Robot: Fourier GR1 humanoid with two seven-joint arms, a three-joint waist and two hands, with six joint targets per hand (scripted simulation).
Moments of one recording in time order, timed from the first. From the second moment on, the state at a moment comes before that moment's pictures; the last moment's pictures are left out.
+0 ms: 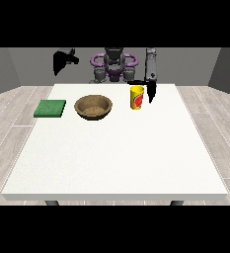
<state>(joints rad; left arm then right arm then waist) -0.38 0.03 0.11 -0.93 0.06 0.03 -0.67 -0.51 -0.21 -0.10 -1.45 -0.06 -0.16 0.00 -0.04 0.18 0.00</state>
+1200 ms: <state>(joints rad) -0.49 0.03 0.14 -0.60 -0.02 0.20 -0.97 -0.52 -0.30 -0.21 -1.38 -0.14 -0.05 -0.04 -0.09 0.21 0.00</state>
